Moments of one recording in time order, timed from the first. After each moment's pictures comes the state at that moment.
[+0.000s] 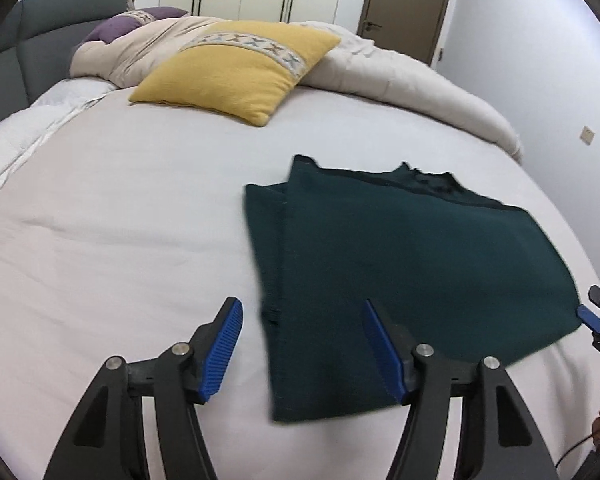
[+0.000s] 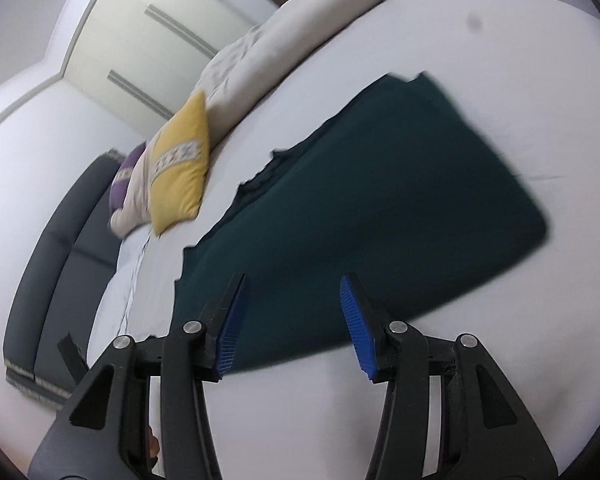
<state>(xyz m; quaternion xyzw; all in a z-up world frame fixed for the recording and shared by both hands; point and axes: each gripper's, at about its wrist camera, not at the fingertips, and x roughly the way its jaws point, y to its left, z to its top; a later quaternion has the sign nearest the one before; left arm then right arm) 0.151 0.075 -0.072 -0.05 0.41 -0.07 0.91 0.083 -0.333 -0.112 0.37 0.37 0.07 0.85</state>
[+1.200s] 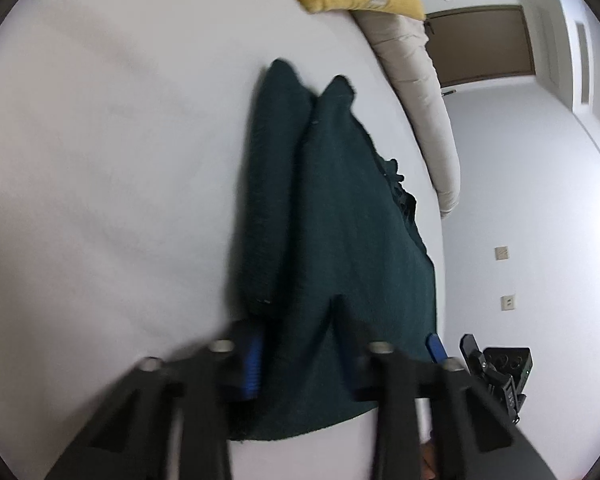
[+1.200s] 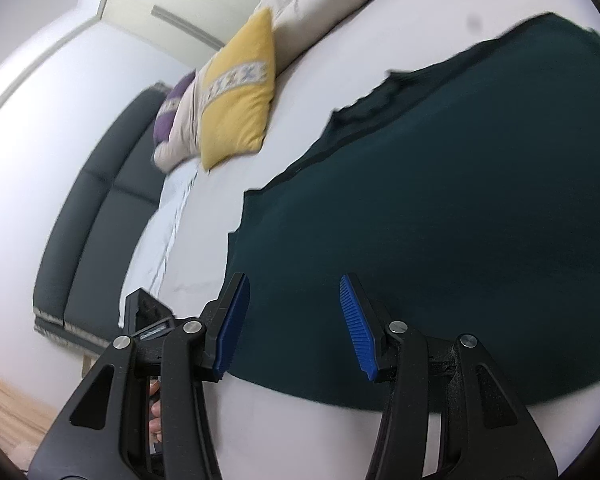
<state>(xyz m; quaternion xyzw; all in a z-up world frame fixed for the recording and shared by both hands) 0.206 0.132 -0.157 -0.42 0.53 -0.20 0.71 0.195 -0.219 -0.129 0.34 0.43 0.21 0.81</state>
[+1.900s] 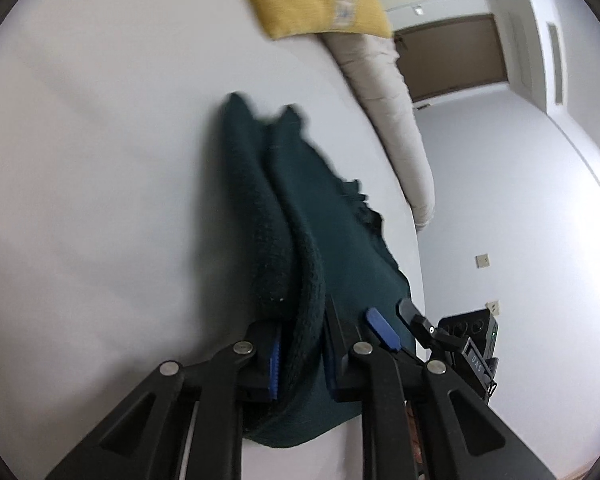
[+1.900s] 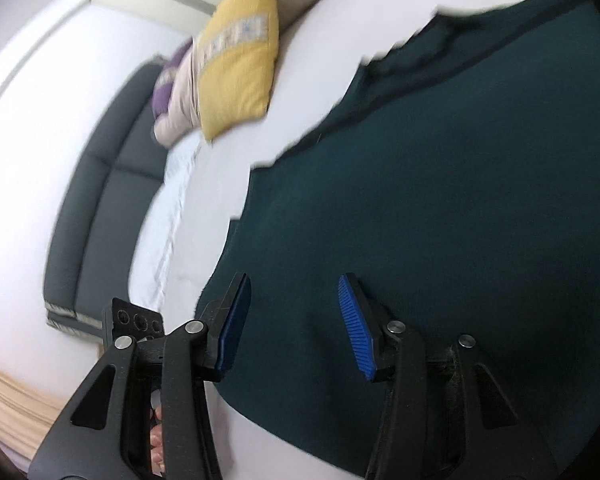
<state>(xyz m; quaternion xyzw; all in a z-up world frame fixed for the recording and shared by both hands) 0.208 0.118 -0.119 -0.41 0.47 -0.22 0.75 0.254 -0.189 -0.159 0.37 0.46 0.24 0.77</state>
